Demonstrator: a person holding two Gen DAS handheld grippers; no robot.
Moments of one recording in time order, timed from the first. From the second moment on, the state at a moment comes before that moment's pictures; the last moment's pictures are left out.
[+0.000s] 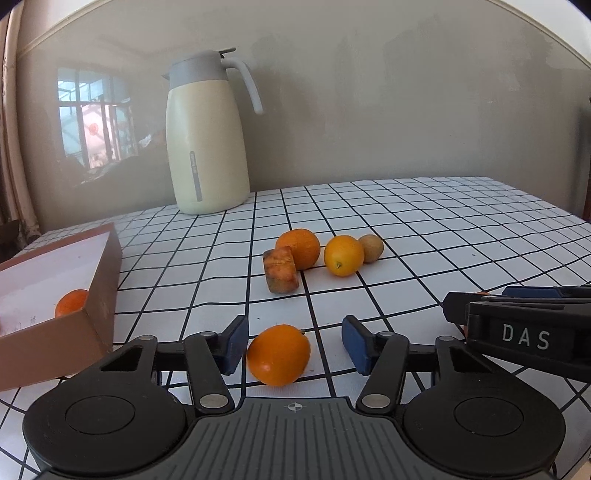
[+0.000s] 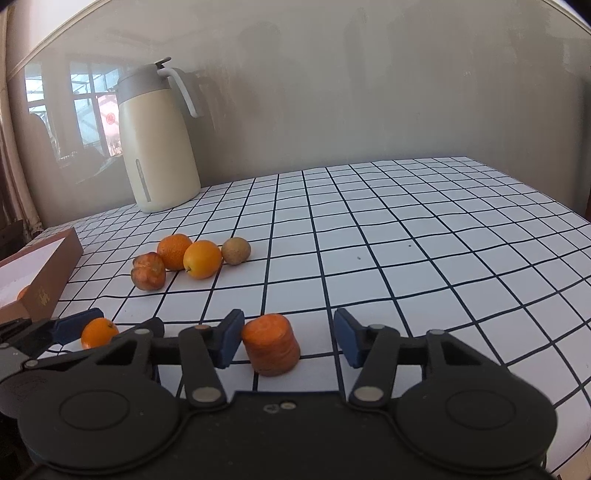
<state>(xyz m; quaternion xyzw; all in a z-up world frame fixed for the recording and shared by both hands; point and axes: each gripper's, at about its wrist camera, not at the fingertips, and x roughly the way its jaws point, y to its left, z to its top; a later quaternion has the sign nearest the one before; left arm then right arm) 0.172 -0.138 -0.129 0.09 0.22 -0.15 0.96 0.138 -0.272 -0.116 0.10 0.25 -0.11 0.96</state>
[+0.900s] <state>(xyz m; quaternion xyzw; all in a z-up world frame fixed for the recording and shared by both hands) 0.157 -0.136 -0.132 0.07 0.21 -0.14 0.97 0.132 -0.262 -0.116 0.08 0.25 -0.10 0.96</state>
